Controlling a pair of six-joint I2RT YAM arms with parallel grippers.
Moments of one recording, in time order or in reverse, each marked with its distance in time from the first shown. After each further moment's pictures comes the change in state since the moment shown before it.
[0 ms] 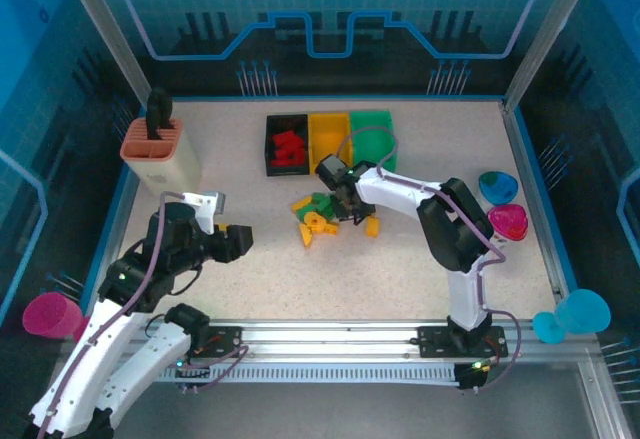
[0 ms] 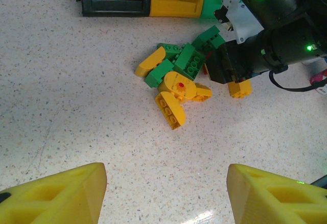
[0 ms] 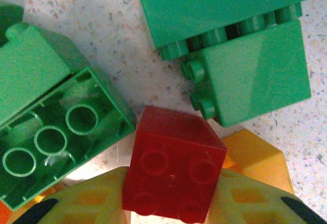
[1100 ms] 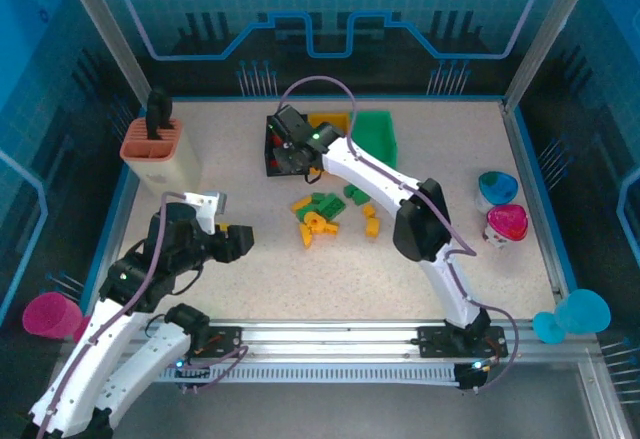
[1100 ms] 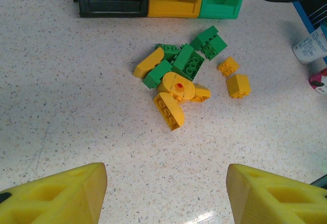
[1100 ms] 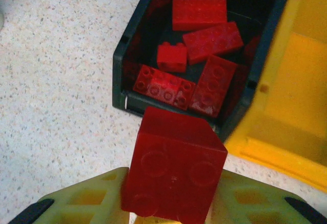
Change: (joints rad) left arm -0.006 0.000 -0.009 0.016 0.000 0.000; right arm 0.076 0.309 0.819 -0.071 -0.061 -0.199
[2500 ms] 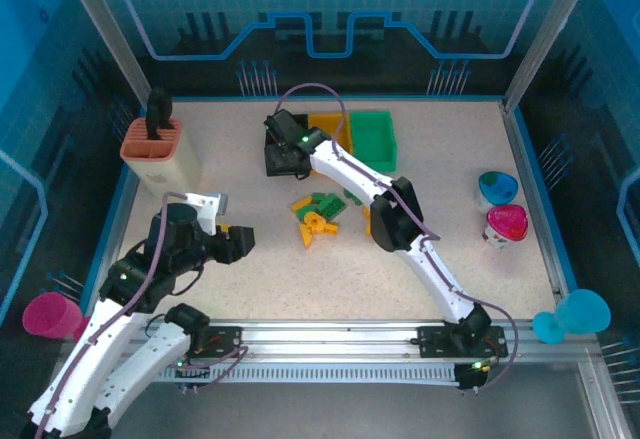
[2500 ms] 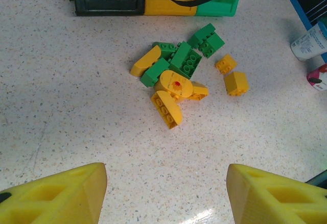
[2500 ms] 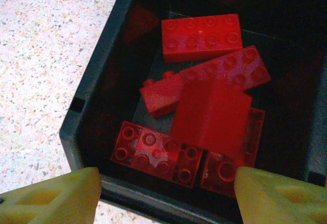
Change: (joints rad) left arm -0.015 -0.002 -0.002 0.000 0.000 0.000; right arm -0.038 0.264 0.213 0.095 0.005 0.032
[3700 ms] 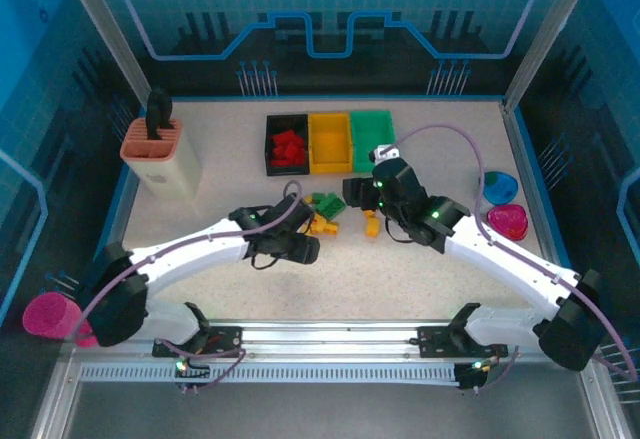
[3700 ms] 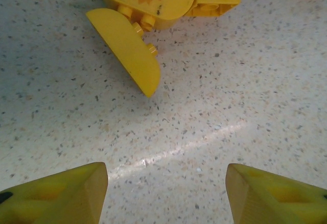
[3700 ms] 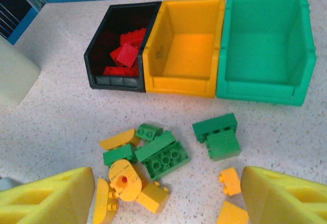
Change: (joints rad) left arm -0.409 0.828 0.102 0.199 -0.174 -0.189; right arm -0.003 -1.374 -1.482 0.409 0.082 0.122
